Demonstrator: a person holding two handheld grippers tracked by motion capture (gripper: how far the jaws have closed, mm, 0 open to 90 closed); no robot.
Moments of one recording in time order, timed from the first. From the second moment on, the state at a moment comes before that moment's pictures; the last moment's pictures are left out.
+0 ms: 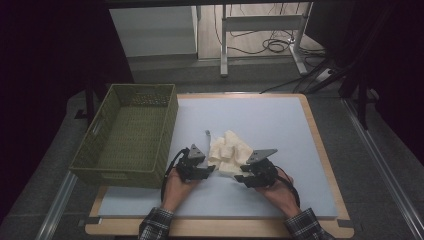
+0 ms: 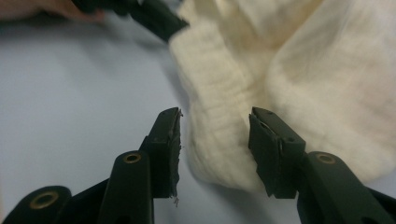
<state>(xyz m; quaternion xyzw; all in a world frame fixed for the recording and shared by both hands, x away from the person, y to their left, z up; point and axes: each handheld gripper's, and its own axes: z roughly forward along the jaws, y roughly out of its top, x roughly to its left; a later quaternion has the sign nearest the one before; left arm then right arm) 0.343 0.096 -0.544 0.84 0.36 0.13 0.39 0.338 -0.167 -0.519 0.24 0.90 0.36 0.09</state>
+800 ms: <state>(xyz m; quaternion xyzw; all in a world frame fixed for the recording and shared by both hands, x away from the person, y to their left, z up) 0.346 0.101 -0.495 0.81 0.34 0.11 0.45 0.342 -0.260 -0.456 0.32 0.84 0.40 0.15</state>
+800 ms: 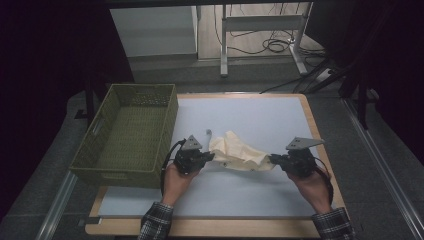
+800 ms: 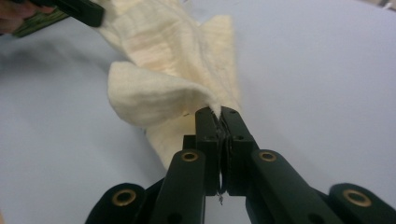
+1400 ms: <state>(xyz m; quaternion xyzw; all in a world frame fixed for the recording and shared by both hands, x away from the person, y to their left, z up) 0.428 0.083 -0.511 0.83 0.41 0.13 0.37 0.410 -0.316 -0.480 0.44 0.81 0.35 0.16</state>
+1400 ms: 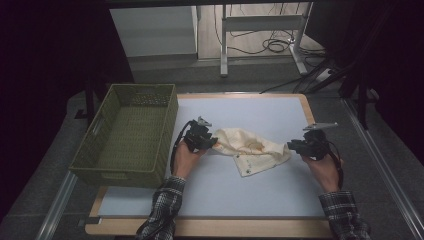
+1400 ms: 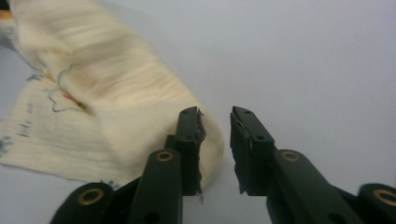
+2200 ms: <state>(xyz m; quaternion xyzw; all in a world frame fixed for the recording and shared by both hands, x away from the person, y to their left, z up) 0.397 0.092 -0.525 0.84 0.38 0.12 0.38 0.353 -0.191 -0.513 0.30 0.87 0.38 0.06</state>
